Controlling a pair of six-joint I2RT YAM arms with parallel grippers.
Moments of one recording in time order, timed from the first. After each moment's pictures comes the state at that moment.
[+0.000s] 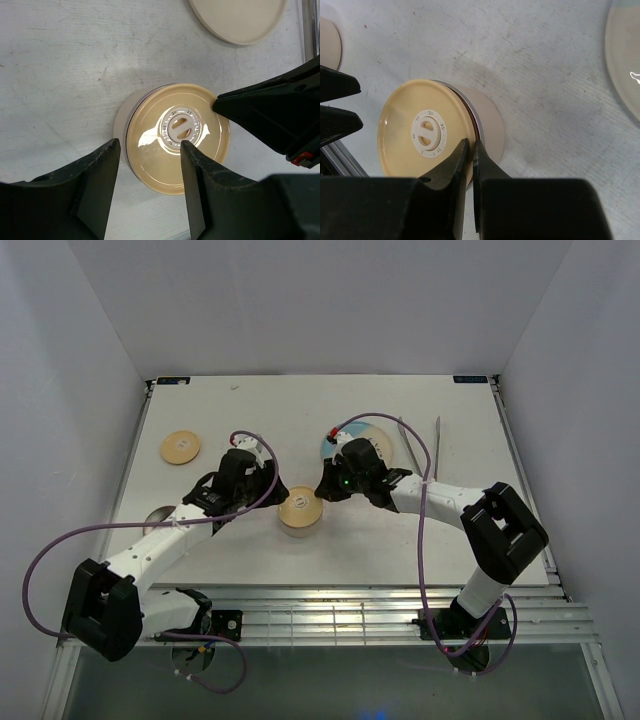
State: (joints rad) left arm -0.50 1.20 0.77 -0.26 0.02 -0.55; right arm 0.76 1.67 1.00 0.05 -0.20 0.43
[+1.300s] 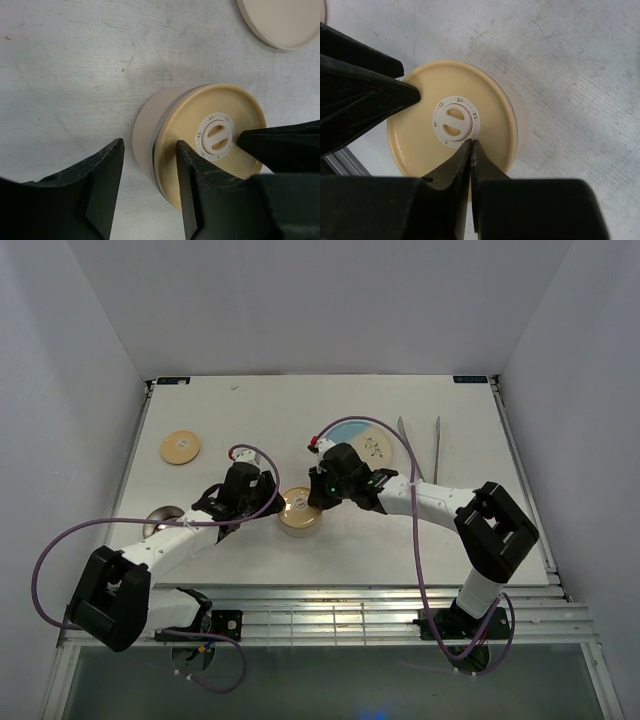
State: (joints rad) left arm -0.50 1.25 0.63 -0.11 -0.05 -0.62; right arm 0.85 1.70 1.07 -0.07 -0.15 0.36
